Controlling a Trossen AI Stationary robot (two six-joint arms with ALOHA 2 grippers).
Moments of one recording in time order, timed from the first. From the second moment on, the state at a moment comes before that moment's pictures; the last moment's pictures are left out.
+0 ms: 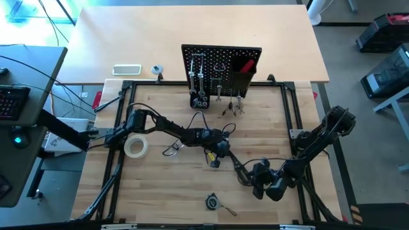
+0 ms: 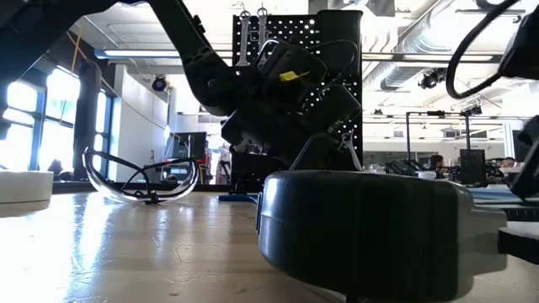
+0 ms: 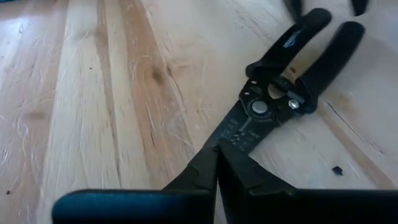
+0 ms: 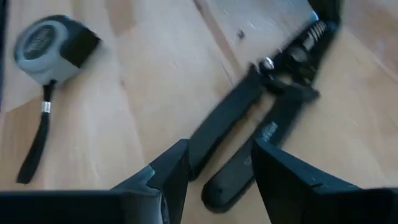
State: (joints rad) left arm -0.02 2.28 1.30 0.40 0.21 0.25; right arm 0.85 1.54 0.59 -0.11 0.59 1.19
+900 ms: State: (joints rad) left arm -0.04 2.28 1.29 0.39 0.20 0.28; right arm 0.94 1.35 0.44 -0.19 0.56 1.86
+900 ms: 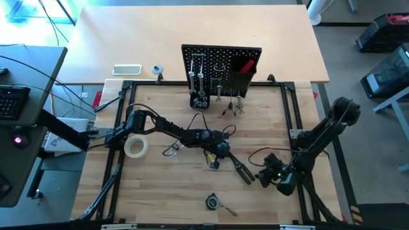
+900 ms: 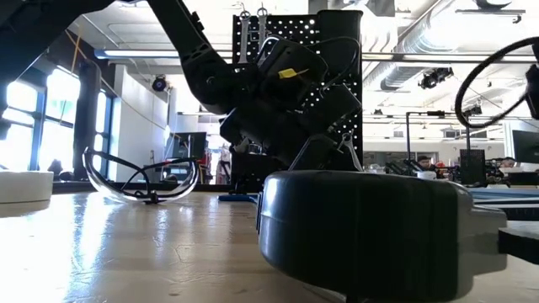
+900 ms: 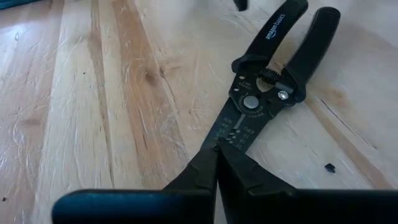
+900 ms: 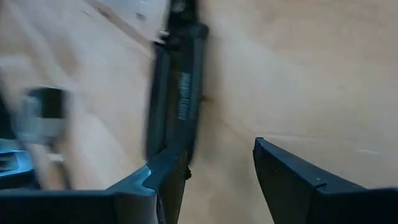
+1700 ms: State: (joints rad) left arm -0.04 2.28 1.29 0.39 0.20 0.27; right arm 0.66 1.66 0.41 0.52 0.42 1.56
